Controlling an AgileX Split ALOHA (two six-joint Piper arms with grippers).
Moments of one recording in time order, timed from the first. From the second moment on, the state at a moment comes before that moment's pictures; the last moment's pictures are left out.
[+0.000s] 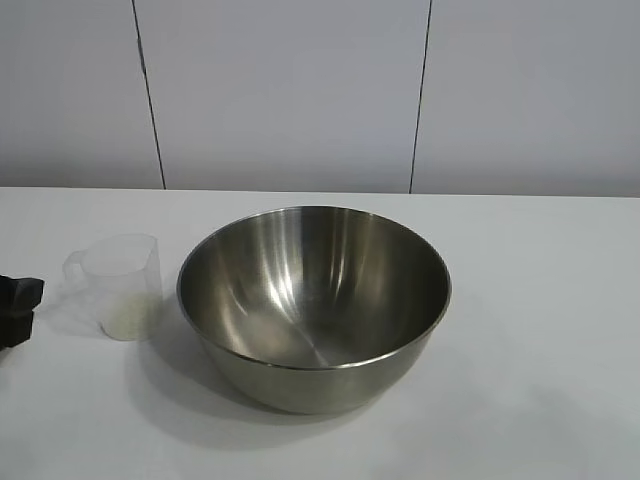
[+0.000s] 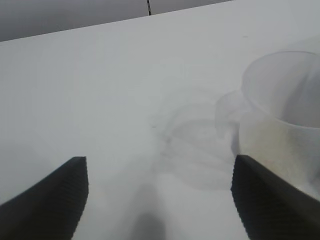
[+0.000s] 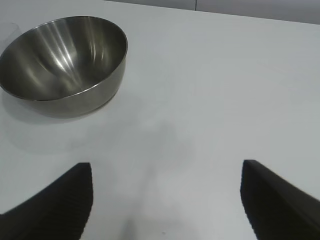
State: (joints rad) left arm -0.26 1.89 -0.24 -0.17 -1.15 0.20; right arm 0.14 -0.02 -0.47 0.08 1.08 -0.12
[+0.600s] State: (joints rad) left arm -0.26 1.90 -0.26 -0.15 -1.15 0.24; right arm 0.14 -0.02 -0.47 0.08 1.08 -0.12
